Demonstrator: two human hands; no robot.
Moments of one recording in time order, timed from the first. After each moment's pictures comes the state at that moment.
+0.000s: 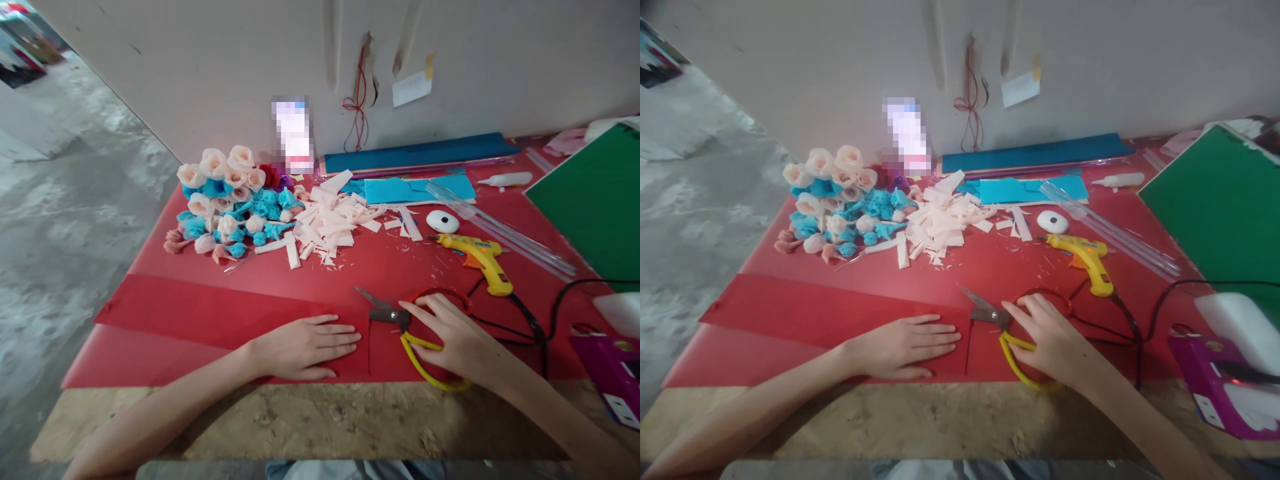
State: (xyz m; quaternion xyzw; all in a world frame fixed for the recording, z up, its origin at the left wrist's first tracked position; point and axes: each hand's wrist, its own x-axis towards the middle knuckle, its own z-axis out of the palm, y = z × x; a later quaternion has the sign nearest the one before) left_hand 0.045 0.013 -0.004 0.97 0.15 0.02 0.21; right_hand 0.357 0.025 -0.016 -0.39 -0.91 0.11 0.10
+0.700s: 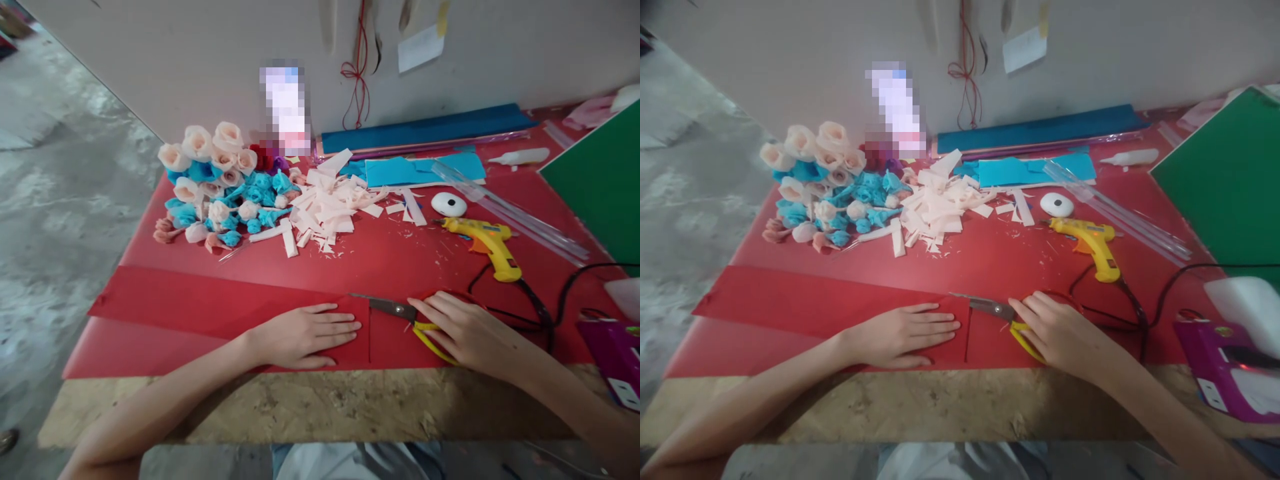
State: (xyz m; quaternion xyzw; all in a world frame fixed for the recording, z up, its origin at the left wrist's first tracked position) left_hand 0.044 0.014 -0.007 0.96 0.15 0.03 0.22; right_hand 0.363 0.024 -0.001 -0.32 -0.95 0.02 0.06
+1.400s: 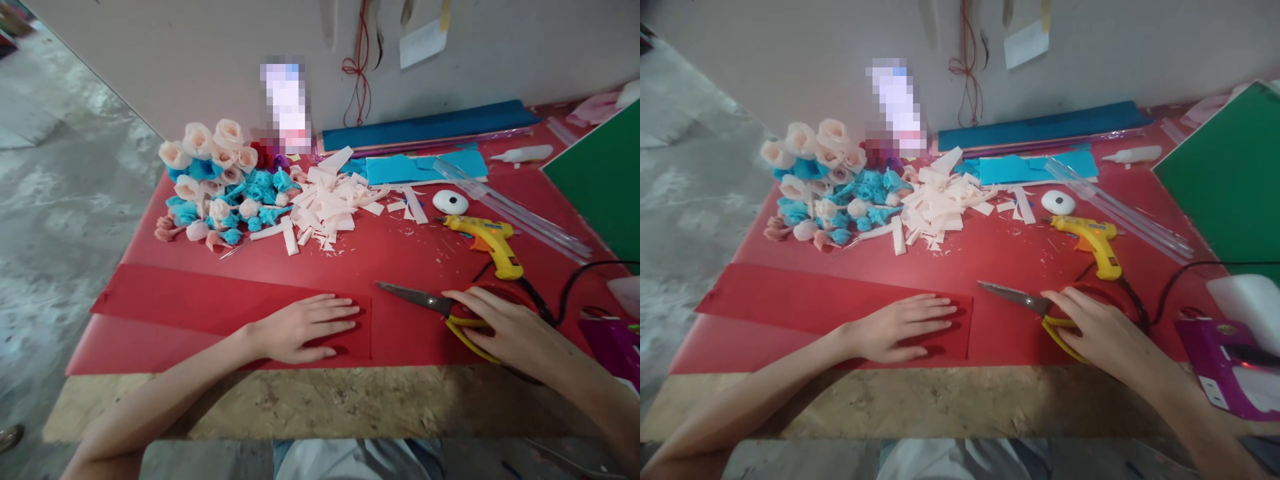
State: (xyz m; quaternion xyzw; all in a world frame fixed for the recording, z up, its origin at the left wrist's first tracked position) left_hand 0.042 0.017 0.001 0.95 0.19 0.10 0.23; right_hand 0.414 0.022 -0.013 -0.48 -0.87 0.11 0.03
